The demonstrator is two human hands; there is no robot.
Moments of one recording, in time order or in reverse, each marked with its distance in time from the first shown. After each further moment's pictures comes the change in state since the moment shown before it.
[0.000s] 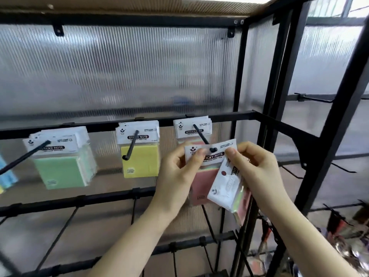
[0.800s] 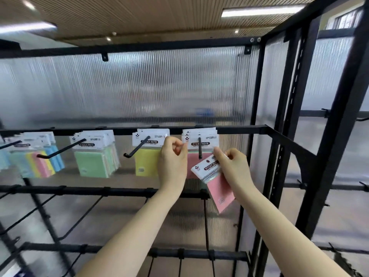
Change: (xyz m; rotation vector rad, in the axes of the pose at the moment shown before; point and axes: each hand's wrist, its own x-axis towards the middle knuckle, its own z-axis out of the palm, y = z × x) left_hand 0.042 -0.030 0.011 0.675 0.646 0.019; right_hand 0.062 0.058 0.015 -0.133 0.019 0.215
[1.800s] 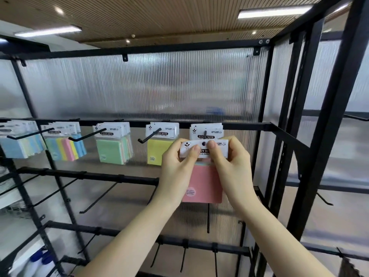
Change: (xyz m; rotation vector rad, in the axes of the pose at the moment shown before) left_hand -0.061 0.058 -0.057 -0.369 -0.236 0.045; right_hand -0.075 -0.048 -0.015 0.278 -0.155 -0.415
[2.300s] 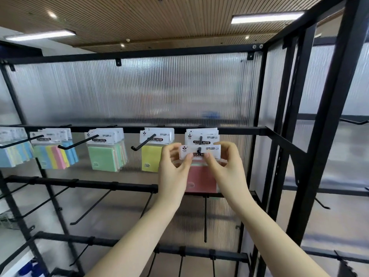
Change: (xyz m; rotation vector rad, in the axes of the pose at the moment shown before) left_hand 0.018 -0.041 0.008 0.062 0.172 -0.079; right_hand 0.013 0.032 -0.004 -0.076 0.008 0.121
